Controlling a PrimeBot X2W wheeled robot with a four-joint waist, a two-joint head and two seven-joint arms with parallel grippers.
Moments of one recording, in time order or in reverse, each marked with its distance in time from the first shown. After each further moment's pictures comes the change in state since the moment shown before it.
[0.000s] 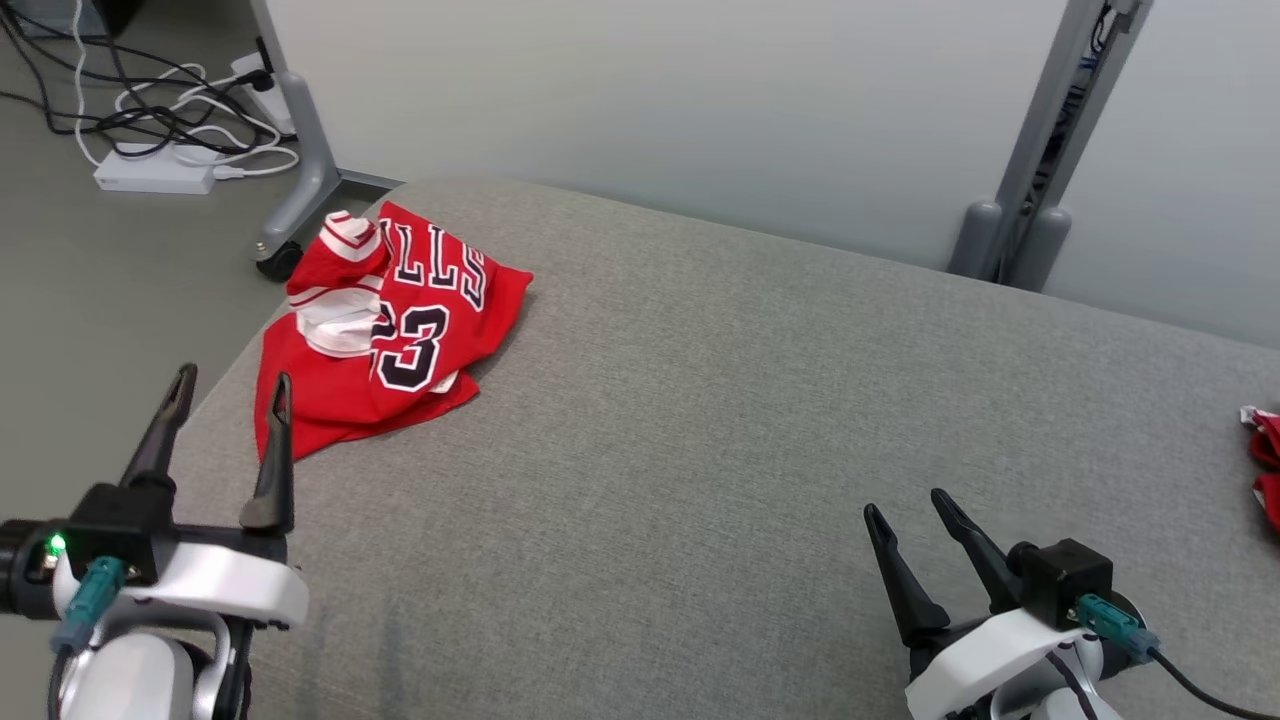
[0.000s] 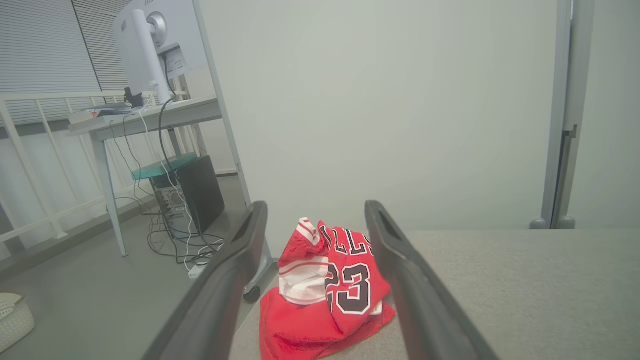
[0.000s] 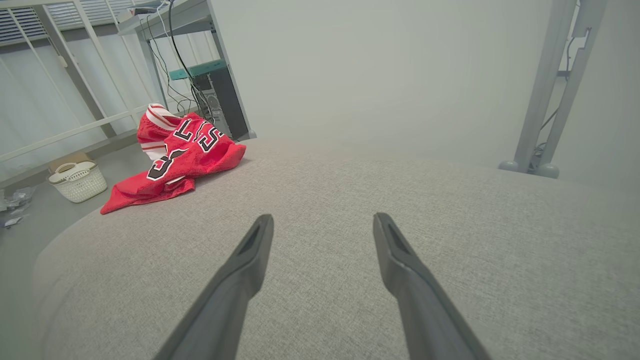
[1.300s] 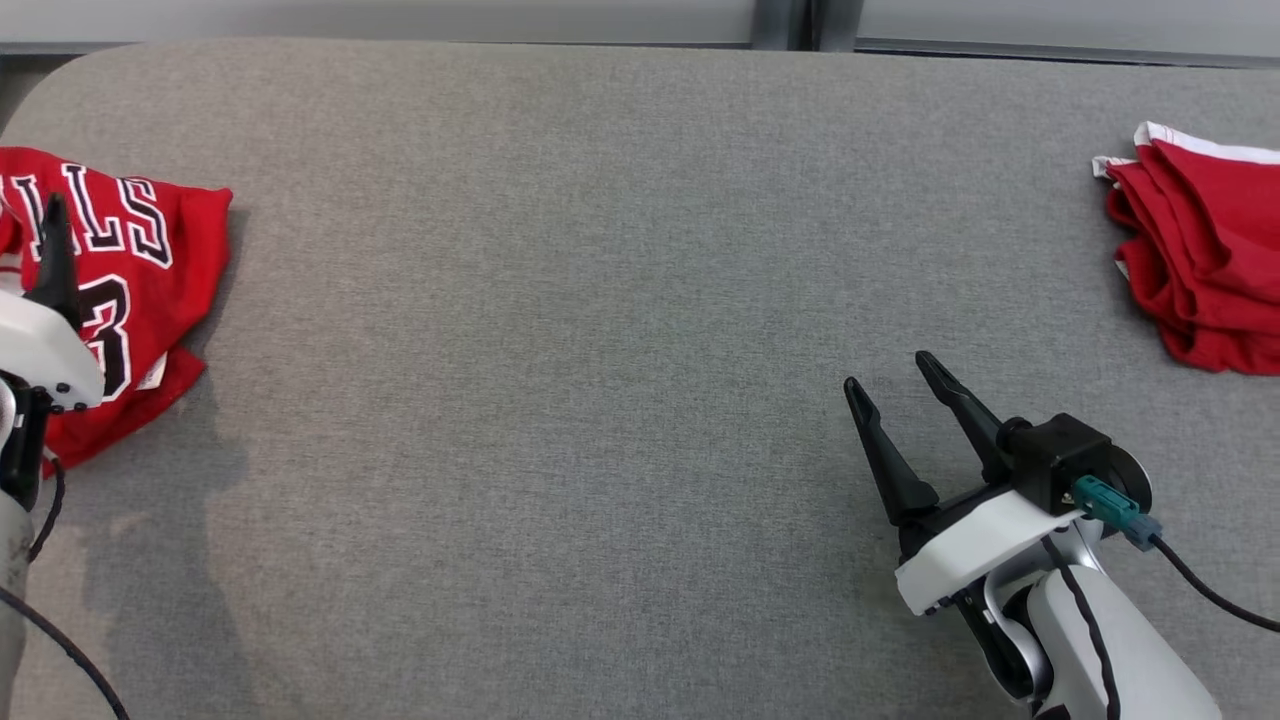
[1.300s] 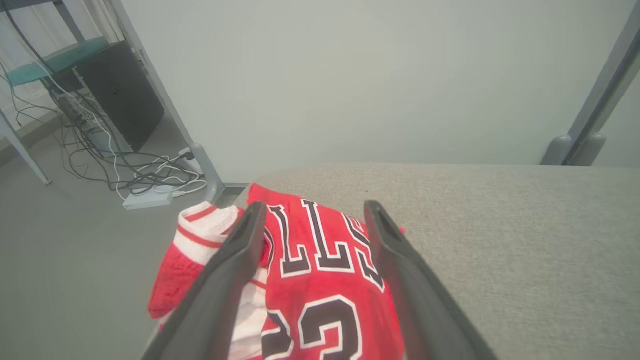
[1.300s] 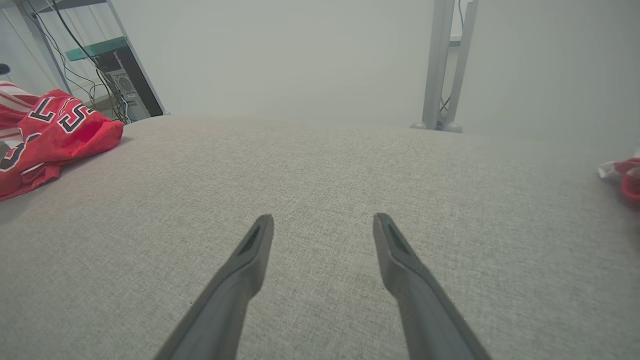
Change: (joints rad) left arm -0.685 0.222 -0.135 0.858 -0.238 -0.081 -0.010; right arm -0.179 -0.040 0.044 -0.072 -0.045 0.000 0.041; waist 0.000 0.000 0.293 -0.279
